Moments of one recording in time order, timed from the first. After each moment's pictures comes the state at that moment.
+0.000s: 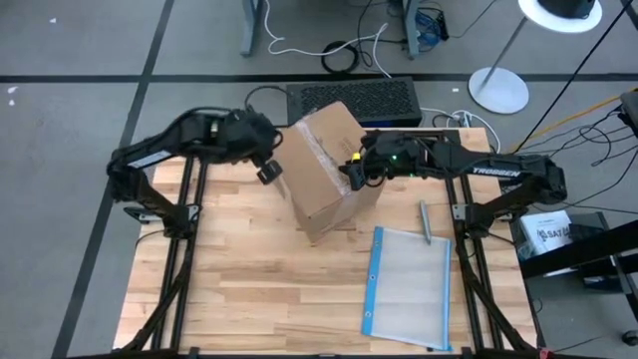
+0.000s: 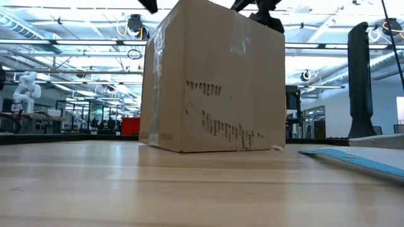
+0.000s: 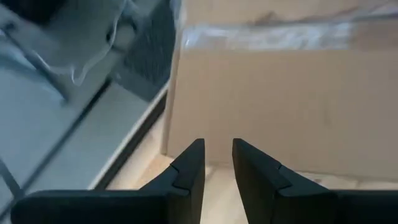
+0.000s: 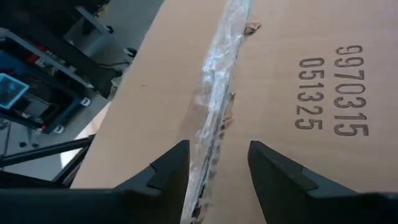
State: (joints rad) left arm 0.17 1.51 1.93 -1.46 -0.43 -0.31; right arm -0.17 1.38 1.28 -0.50 0.10 0.73
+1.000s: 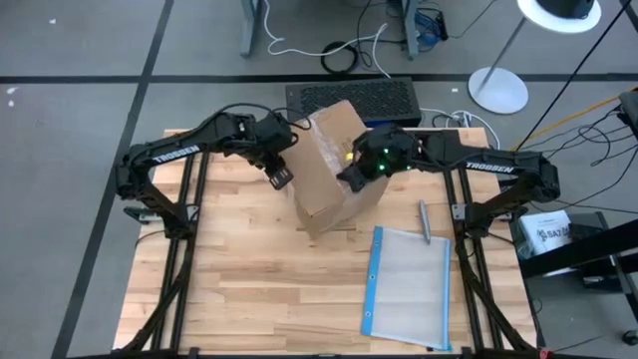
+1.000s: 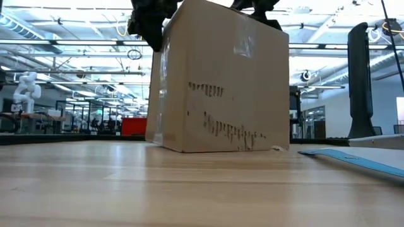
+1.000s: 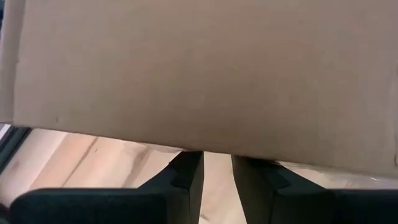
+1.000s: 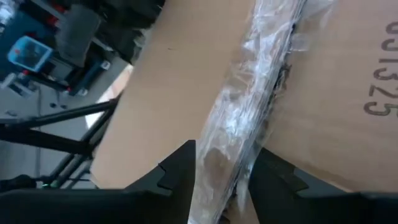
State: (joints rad) left arm 0.28 1.57 1.68 -1.26 -0.06 -0.28; right arm -0.19 1.46 1.34 -0.56 -0.12 0.72
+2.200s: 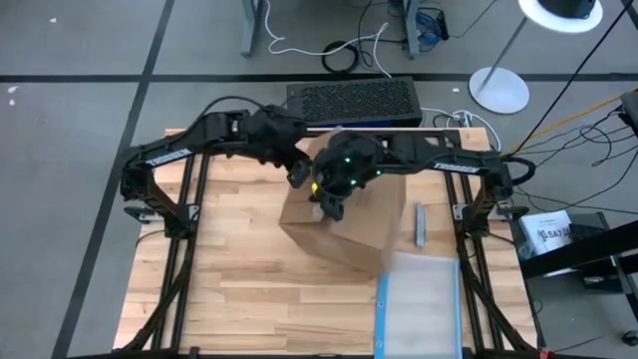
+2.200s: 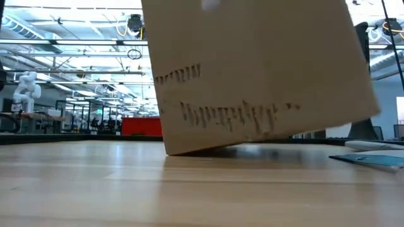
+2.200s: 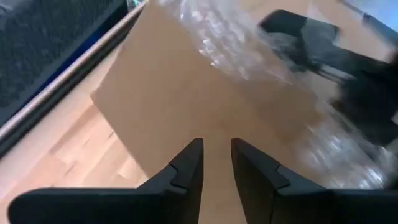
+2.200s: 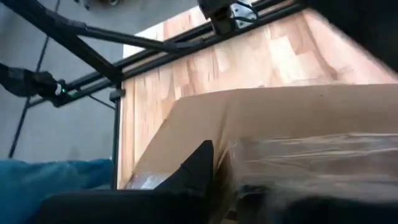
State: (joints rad) left arm 0.19 1.58 1.93 -1.11 -0.03 -0.38; right arm -0.05 1.78 2.01 -0.94 -0.19 0.35
